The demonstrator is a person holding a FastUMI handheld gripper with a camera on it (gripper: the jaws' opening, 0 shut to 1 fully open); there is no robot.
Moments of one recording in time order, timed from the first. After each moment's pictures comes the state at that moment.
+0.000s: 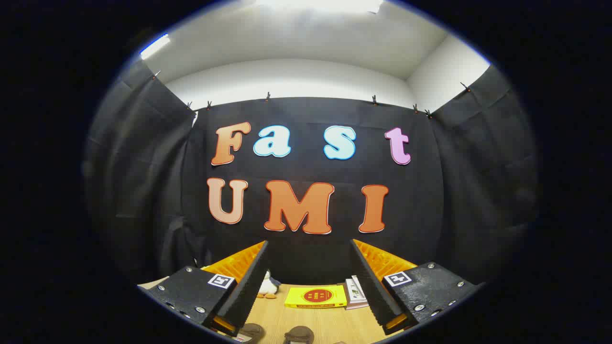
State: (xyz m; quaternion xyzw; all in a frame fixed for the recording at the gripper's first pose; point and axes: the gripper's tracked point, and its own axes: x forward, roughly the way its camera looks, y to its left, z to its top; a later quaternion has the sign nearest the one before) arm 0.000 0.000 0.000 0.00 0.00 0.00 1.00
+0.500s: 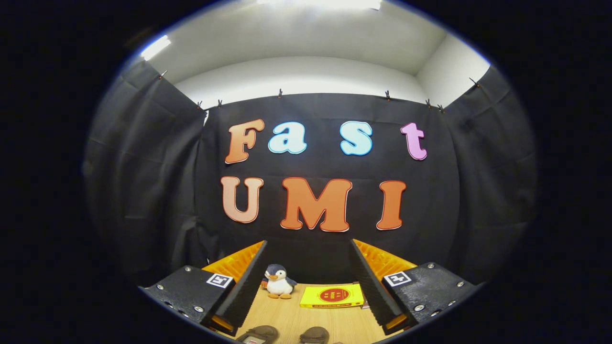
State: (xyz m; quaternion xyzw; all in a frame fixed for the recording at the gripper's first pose) arm 0.009 0.042 -0.010 0.02 0.00 0.05 1.00
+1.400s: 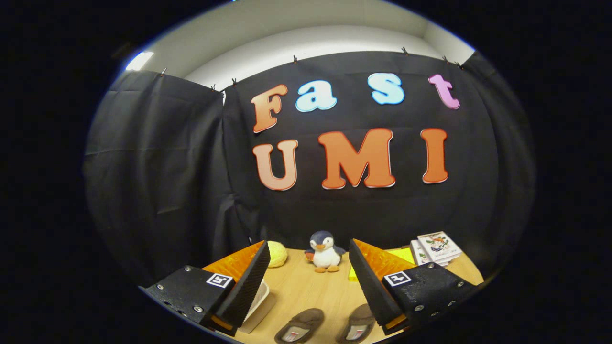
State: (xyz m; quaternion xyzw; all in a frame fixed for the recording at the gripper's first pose) arm 0.008 0.139 -0.121 0.09 0.16 0.16 0.97
